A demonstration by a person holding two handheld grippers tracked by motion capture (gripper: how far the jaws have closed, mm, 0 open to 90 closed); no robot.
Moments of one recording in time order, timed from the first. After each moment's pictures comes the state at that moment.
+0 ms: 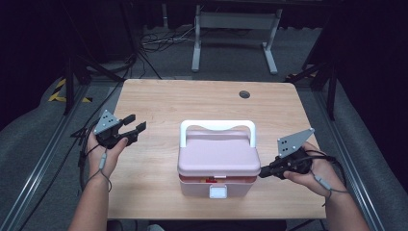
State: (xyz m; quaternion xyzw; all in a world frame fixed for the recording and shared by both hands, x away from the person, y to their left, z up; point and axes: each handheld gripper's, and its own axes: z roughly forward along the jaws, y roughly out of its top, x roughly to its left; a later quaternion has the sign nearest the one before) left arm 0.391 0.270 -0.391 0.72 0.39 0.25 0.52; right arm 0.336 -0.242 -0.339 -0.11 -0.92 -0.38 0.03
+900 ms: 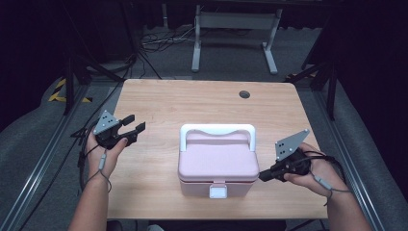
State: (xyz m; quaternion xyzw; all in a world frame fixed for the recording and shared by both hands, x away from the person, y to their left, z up) left arm 0.389 0.272 -0.391 0.72 0.40 0.25 0.51; right arm 0.336 -0.241 -0.343 -0.10 -0.93 -0.34 0.05
